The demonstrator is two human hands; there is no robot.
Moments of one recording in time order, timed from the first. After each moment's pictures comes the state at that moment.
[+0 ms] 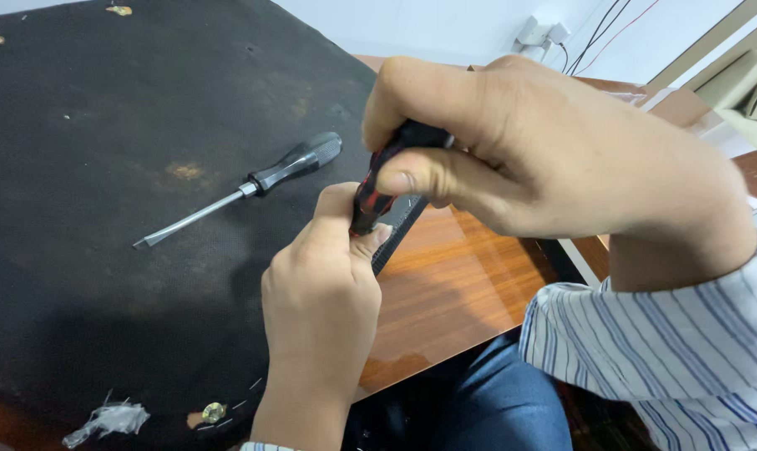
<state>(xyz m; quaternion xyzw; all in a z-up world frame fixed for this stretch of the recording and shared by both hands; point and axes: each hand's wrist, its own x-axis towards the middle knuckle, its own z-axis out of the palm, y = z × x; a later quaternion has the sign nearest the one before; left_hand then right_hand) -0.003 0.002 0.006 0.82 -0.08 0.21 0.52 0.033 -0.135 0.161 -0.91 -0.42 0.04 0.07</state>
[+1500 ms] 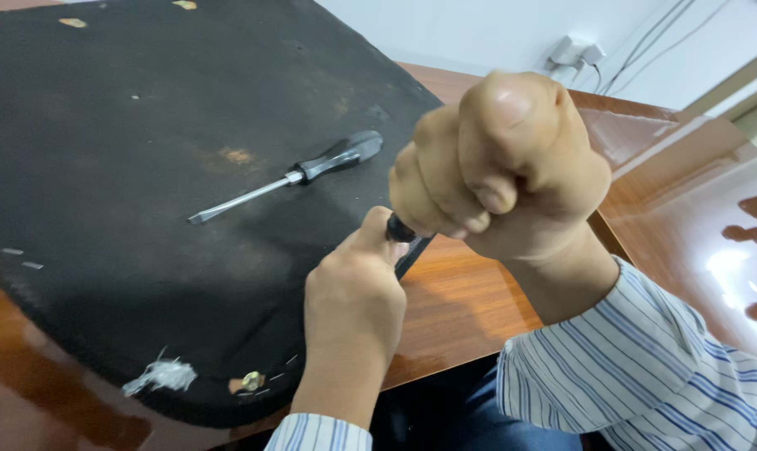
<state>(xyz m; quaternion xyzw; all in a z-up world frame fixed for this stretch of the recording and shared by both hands) -0.007 0.002 -0.011 0.85 -0.04 0.11 0.52 0.050 -0.129 0.086 -0.57 -0.45 0.14 0.67</state>
